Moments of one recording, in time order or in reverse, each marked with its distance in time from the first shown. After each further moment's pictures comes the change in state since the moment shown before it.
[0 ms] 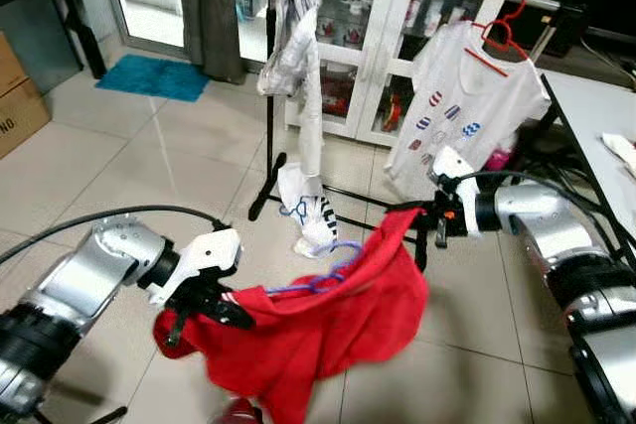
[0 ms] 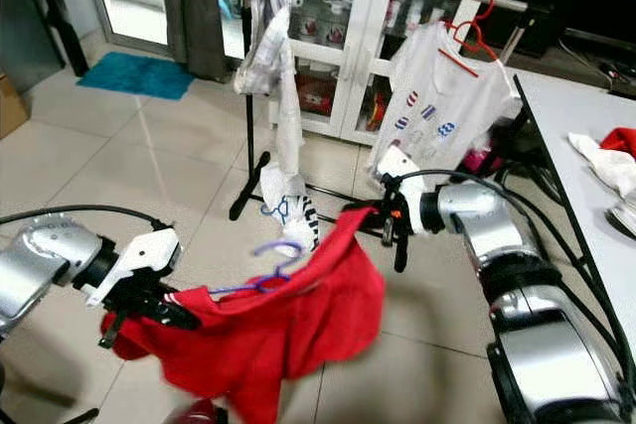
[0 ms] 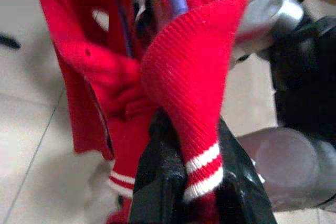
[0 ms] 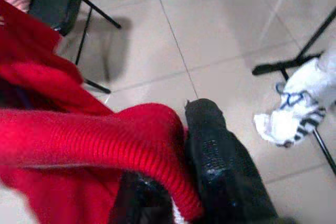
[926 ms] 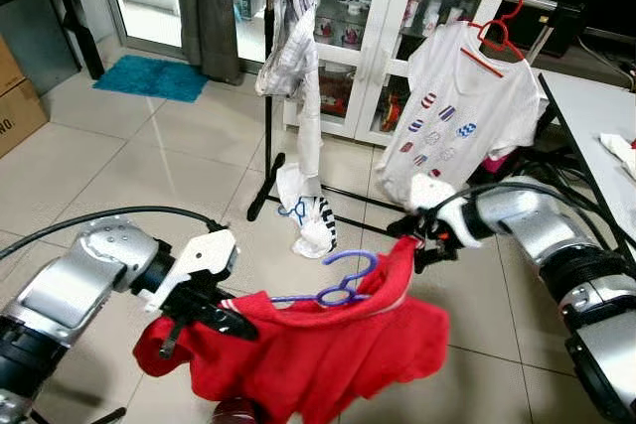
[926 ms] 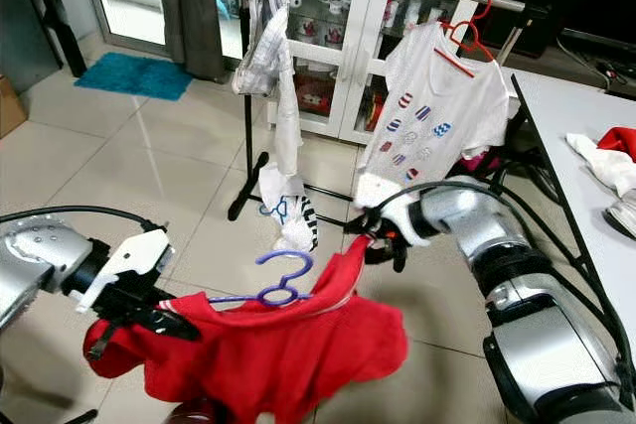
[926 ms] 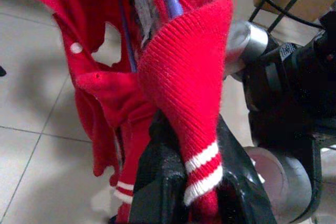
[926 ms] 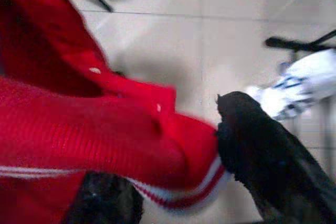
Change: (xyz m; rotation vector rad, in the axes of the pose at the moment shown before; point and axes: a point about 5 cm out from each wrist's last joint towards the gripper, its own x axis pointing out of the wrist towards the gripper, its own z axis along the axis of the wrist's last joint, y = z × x) left arm -0.002 -0.012 0.006 -0.005 -0.066 -0.036; right arm 0.014 0.008 0.005 -0.347 0.233 0.153
